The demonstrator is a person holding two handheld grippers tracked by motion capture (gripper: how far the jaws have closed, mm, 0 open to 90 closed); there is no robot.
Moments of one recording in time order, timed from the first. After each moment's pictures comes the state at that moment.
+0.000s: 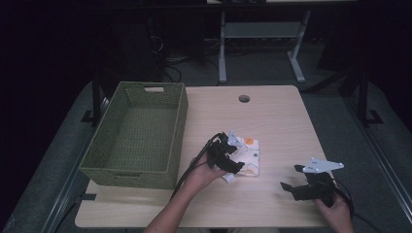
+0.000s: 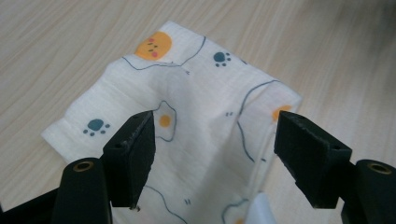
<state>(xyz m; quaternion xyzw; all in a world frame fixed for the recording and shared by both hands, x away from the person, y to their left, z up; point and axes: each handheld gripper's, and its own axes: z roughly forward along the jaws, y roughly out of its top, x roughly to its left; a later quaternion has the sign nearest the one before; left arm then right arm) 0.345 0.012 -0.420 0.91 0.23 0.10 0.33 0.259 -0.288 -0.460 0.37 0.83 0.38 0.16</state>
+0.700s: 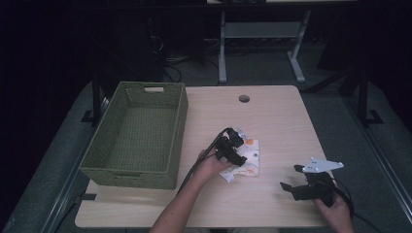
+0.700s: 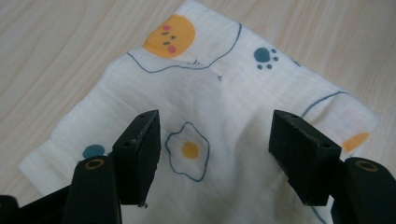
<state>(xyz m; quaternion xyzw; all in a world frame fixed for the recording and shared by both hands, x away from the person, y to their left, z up) 0.382 -0.015 -0.447 0.93 0.25 0.09 0.27 0.260 -0.288 -0.460 0.37 0.83 0.38 0.15</state>
